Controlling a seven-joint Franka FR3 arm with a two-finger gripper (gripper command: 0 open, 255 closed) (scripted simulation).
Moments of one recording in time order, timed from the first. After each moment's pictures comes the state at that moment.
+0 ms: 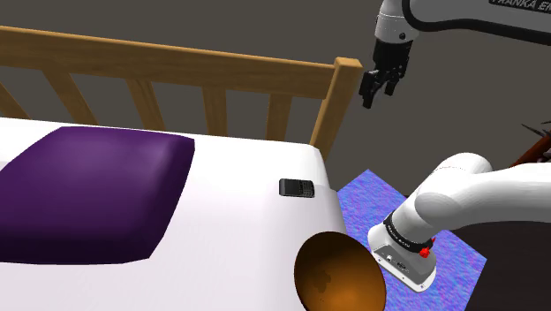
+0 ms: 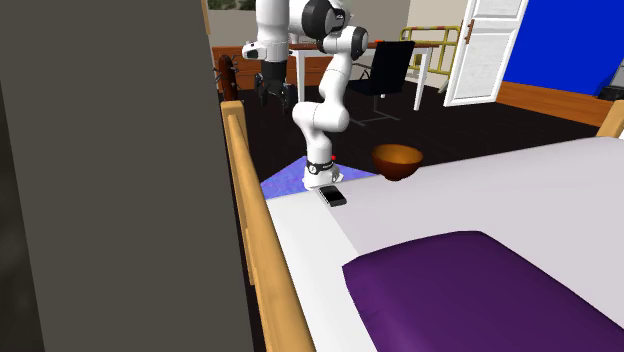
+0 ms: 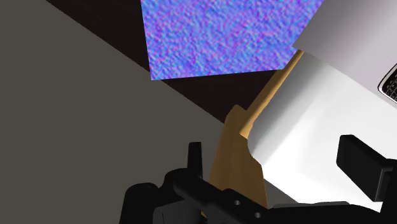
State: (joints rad) arm 0.01 -0.79 0.05 -2.38 -0.12 1.45 0.10
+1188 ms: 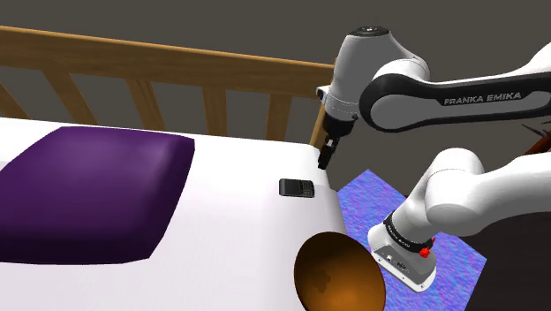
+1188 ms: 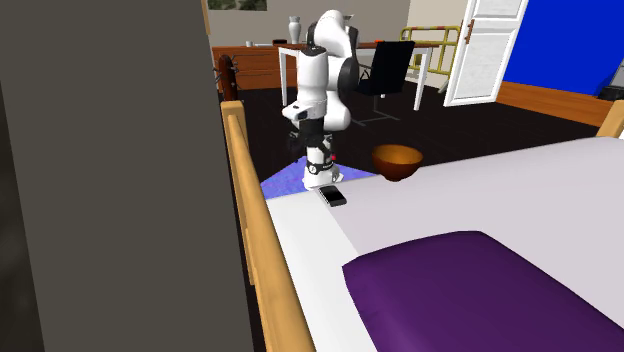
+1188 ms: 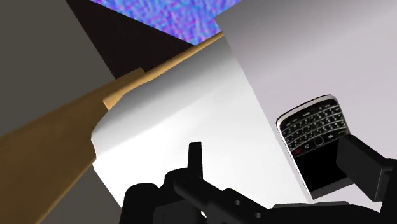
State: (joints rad) arm 0.30 -0.75 0.15 -2.75 0.07 1.97 -0.07
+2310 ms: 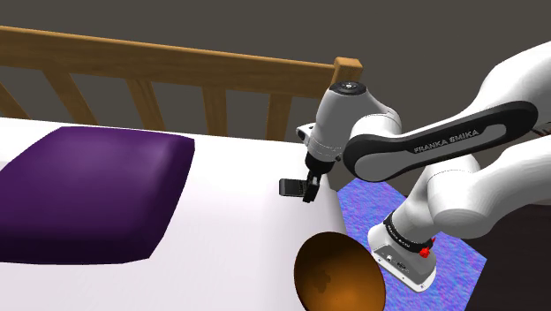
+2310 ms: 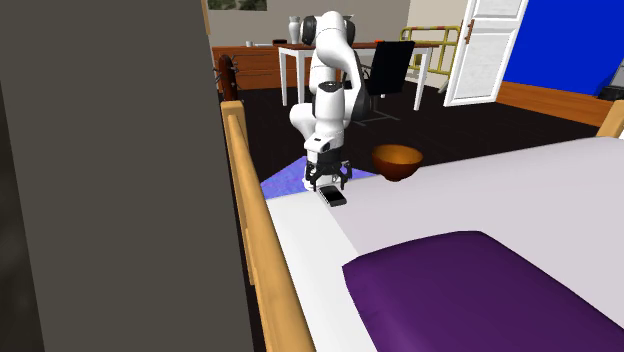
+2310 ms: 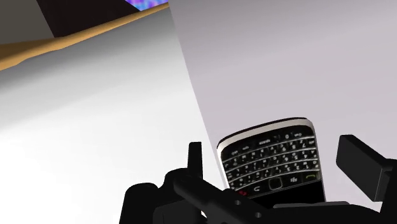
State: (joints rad) arm 0.44 -0.58 0.21 -2.90 0.17 2.33 -0.15
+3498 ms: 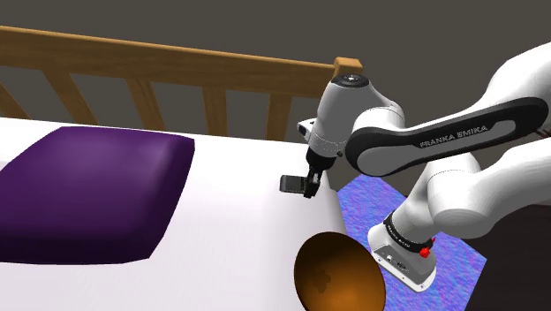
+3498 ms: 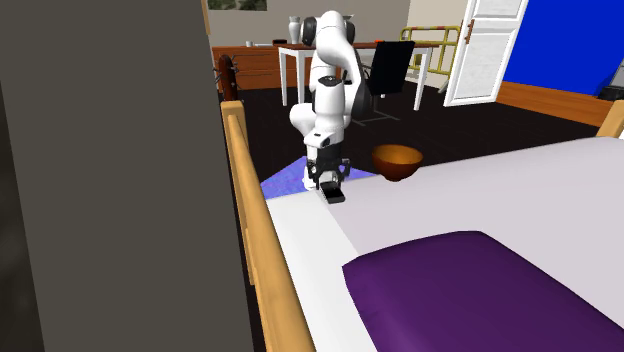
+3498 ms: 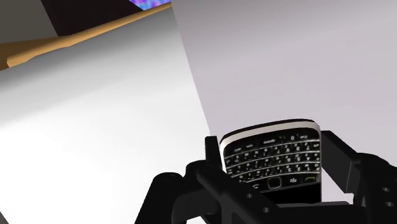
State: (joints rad) arm 0.43 -0.61 0.20 -2.88 0.17 2.28 -0.15
